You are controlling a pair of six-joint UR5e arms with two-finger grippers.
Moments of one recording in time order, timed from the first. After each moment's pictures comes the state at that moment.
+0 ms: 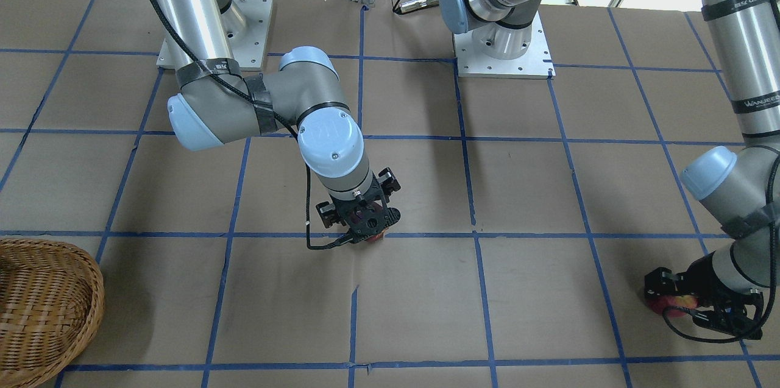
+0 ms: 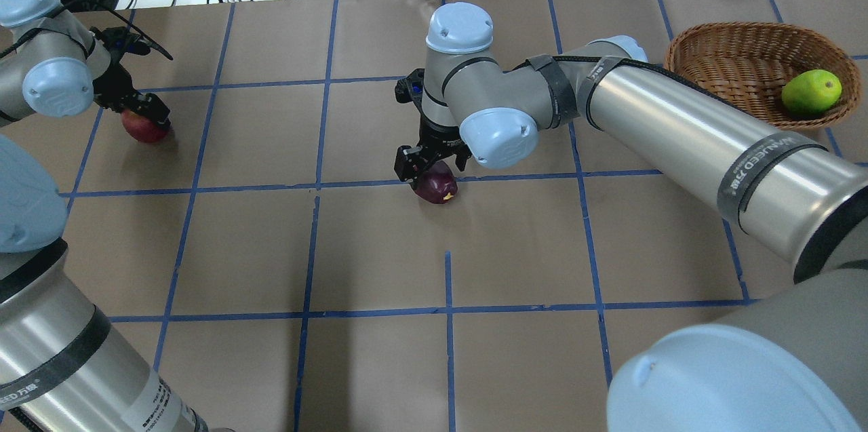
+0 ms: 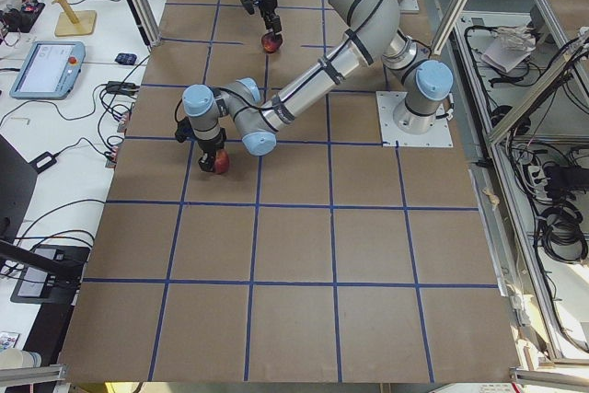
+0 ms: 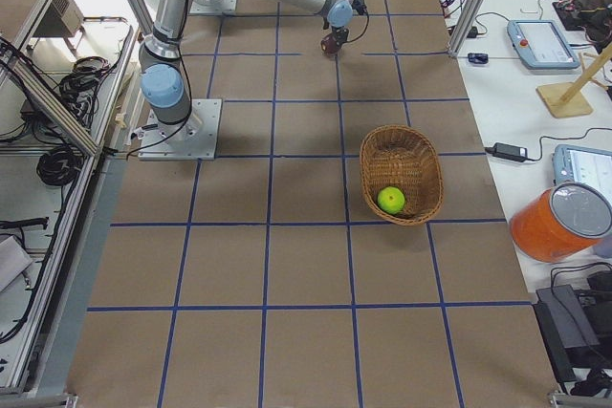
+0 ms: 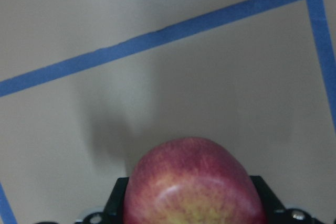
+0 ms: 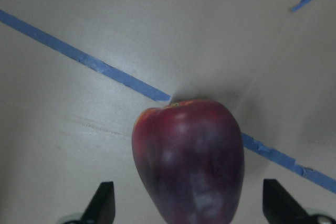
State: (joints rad) left arm -1.11 -2.24 -1.43 -1.05 1.59 0.73; right arm 1.92 -1.05 1.59 -2.04 -1.38 -0.12
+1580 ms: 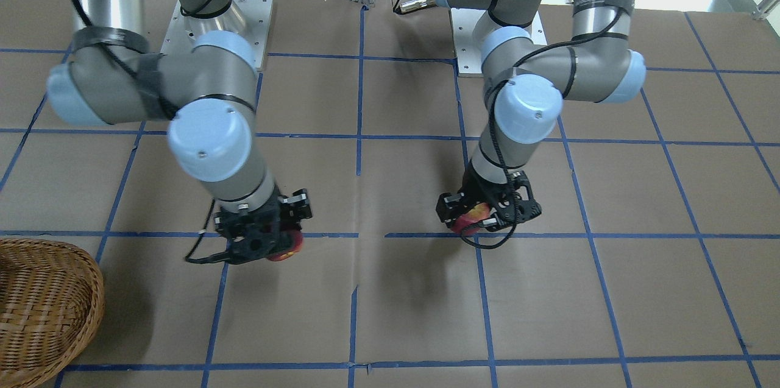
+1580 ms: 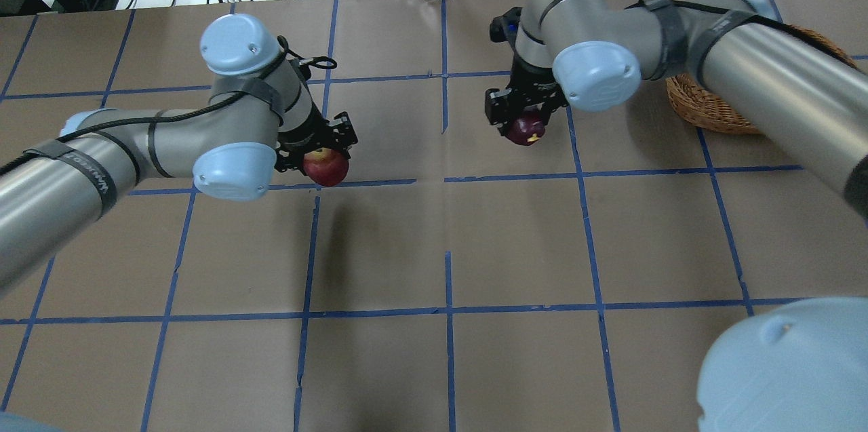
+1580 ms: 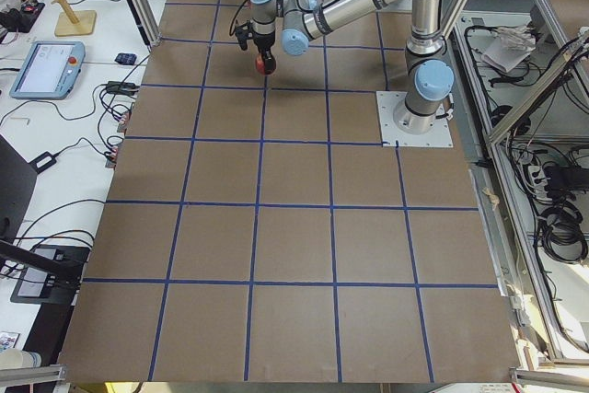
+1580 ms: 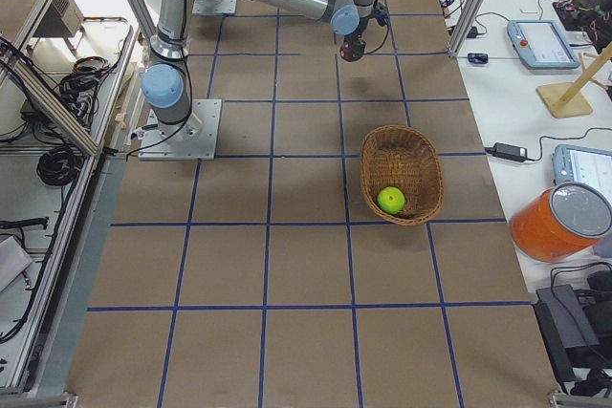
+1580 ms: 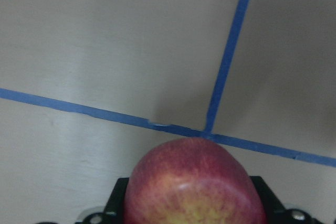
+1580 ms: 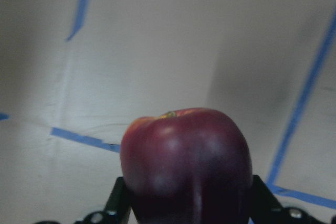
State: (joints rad) left arm -1.69 -1.88 -1.88 -0.85 1.54 -0.50; right arm 1.65 -1.17 1.57 -1.95 -1.51 -0.13
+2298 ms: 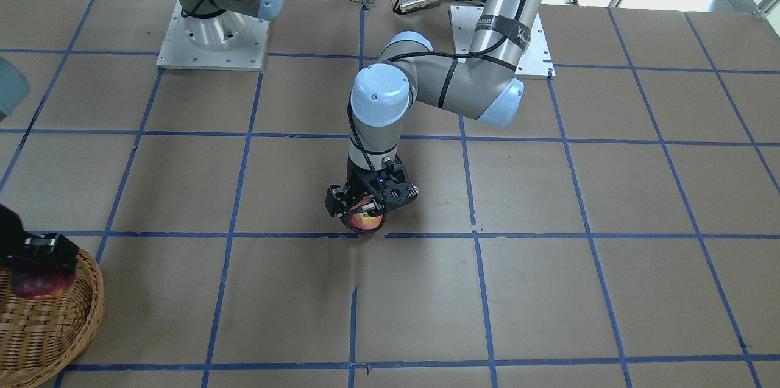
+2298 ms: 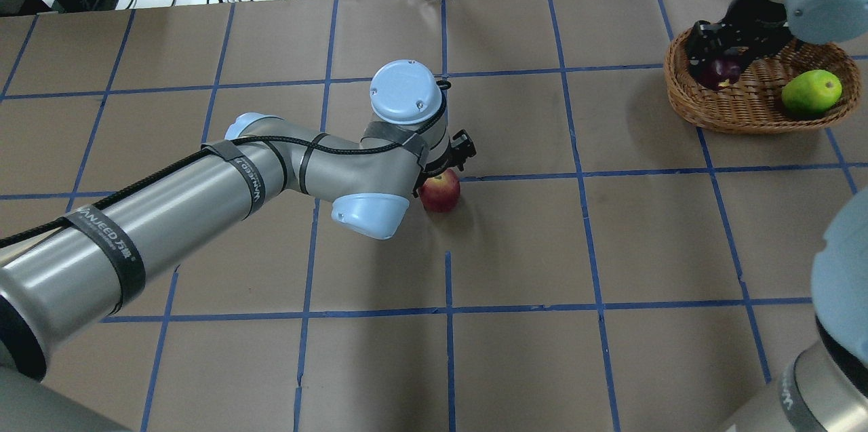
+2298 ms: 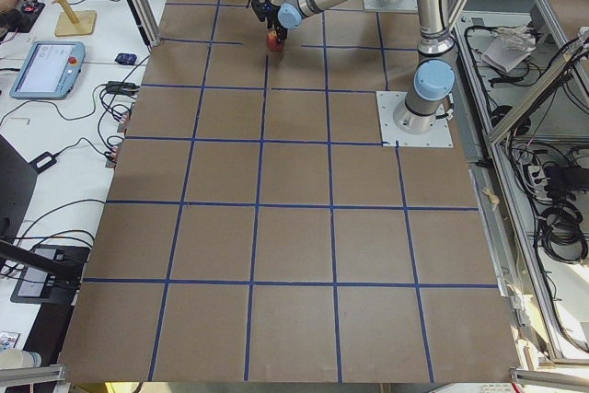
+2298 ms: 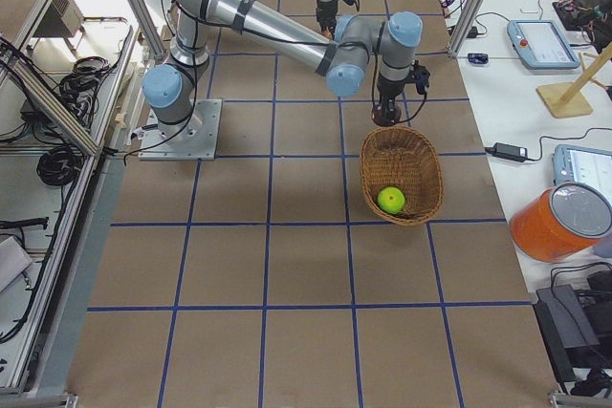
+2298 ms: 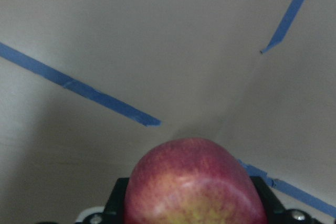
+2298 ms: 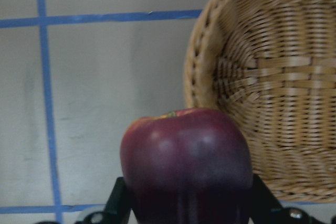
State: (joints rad) left arm -1.96 -2.01 -1.81 -0.75 1.56 -0.87; right arm 1.22 -1.11 1.45 -1.95 -1.59 -0.35
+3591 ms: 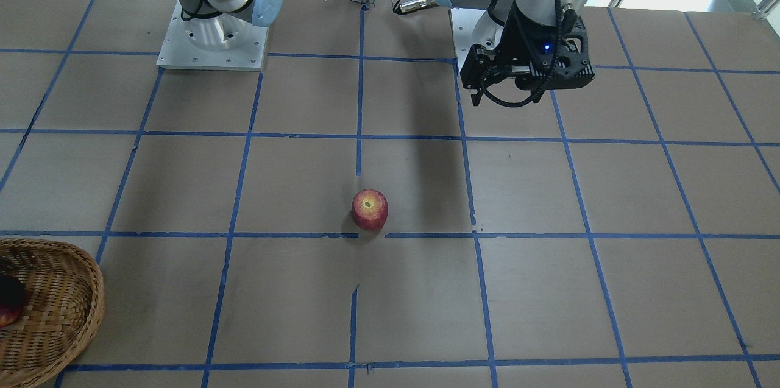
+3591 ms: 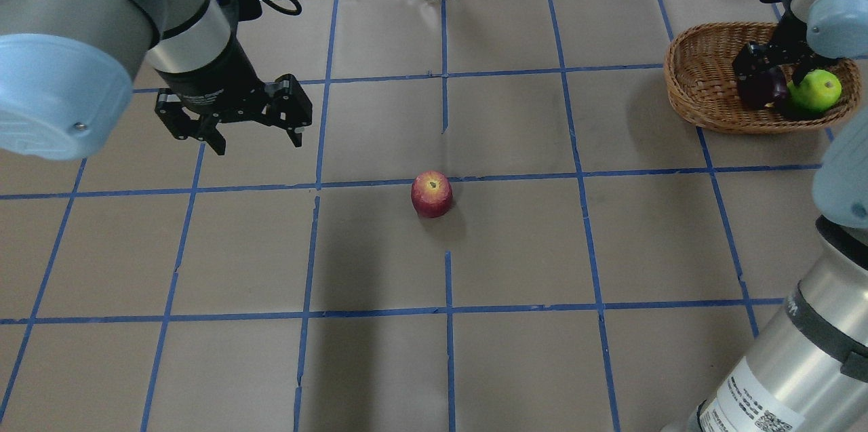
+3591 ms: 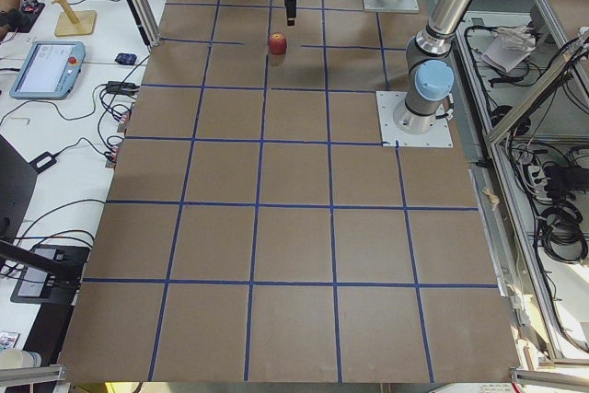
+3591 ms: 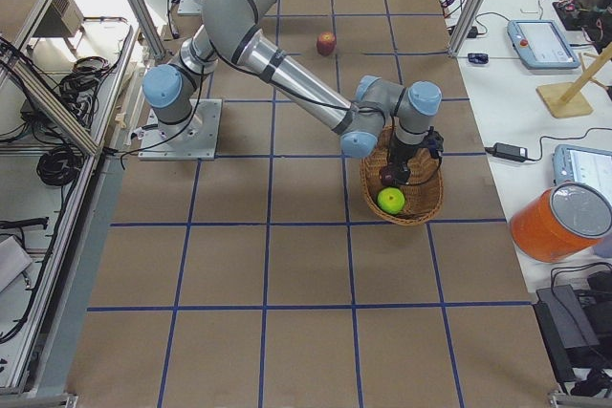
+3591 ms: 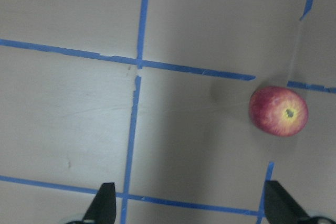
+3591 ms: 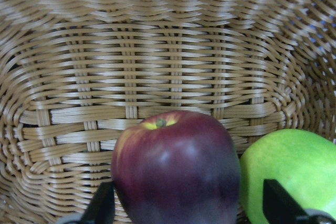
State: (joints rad) left arm -1.61 -1.52 -1.65 -1.56 1.57 -0.12; right arm 1.12 -0.91 1.35 -2.05 -1.69 -0.42
